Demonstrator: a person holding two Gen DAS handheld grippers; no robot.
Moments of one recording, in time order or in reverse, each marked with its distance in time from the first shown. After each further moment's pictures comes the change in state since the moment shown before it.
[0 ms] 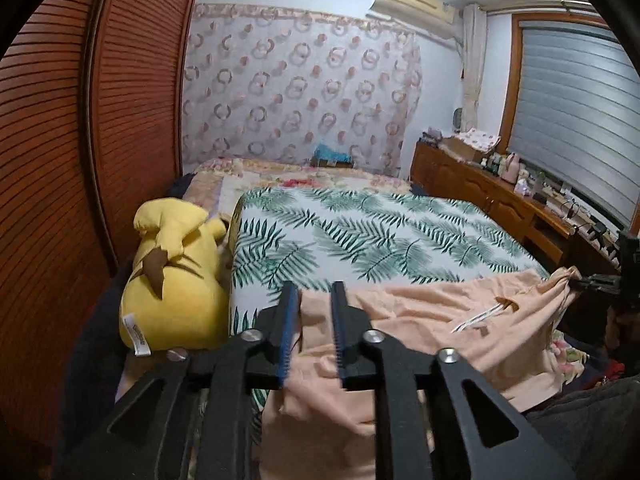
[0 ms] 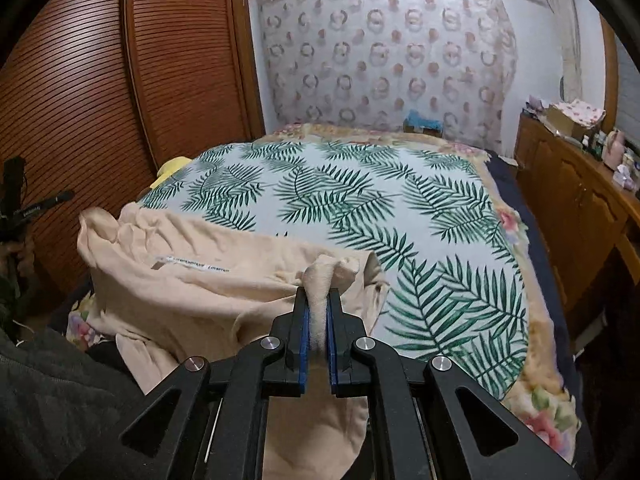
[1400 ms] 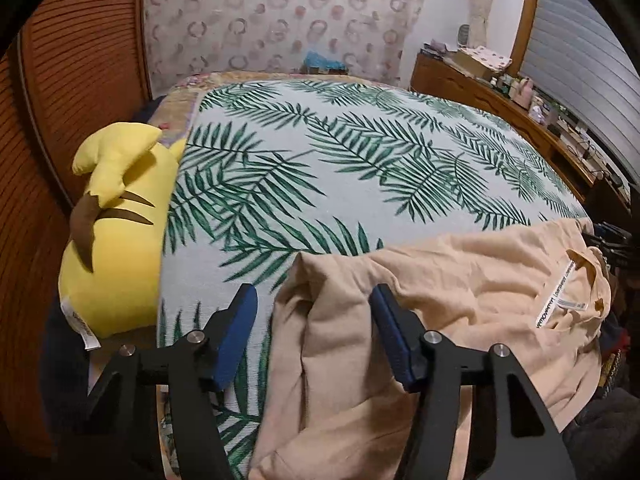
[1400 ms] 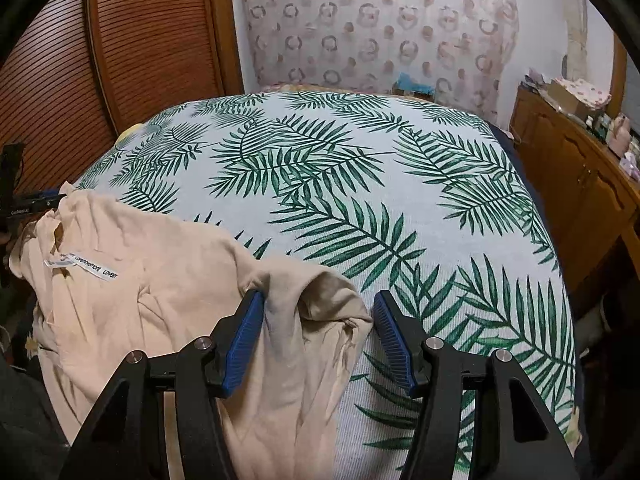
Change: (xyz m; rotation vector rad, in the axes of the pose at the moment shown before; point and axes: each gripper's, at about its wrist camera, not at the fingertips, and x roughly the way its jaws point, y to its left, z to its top) left arm 0.160 0.003 -0.015 0.041 0.353 -0.032; right arm 0.113 -0.032 0.025 0.010 0.126 -0.051
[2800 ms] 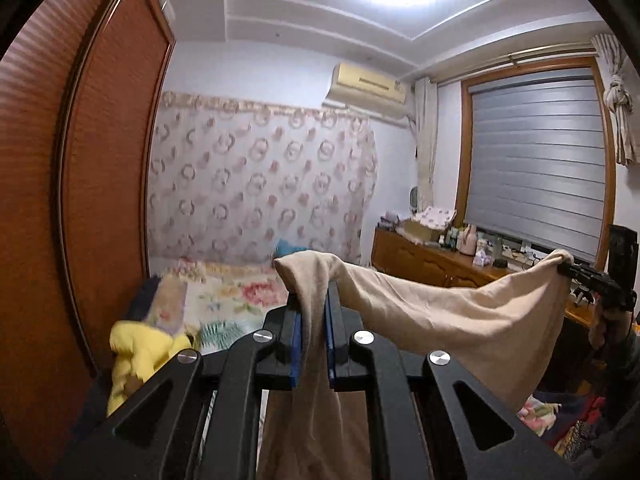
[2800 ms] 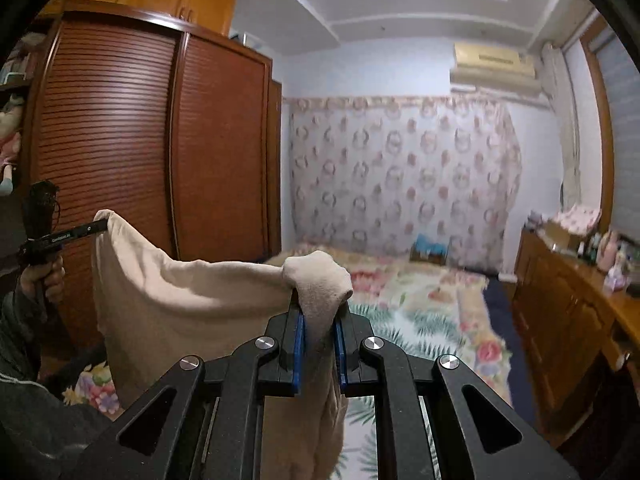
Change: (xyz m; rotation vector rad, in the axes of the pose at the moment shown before) left arm -0.273 -0.057 0.054 0.054 -0.685 -0.074; right arm -0.289 0.026 0.021 -0.113 -0.588 0.036
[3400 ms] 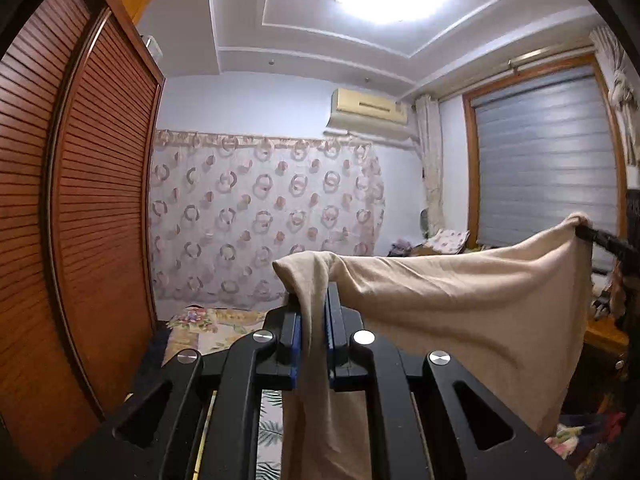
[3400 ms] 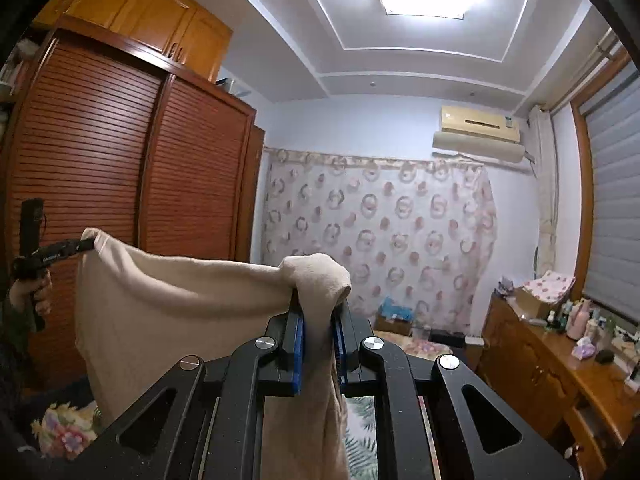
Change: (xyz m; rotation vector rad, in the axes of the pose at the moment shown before) left arm 0.073 0.012 0.083 0.071 -0.064 0.047; right arm 0.050 -0.008 0.078 -0.079 -0.126 -0.097
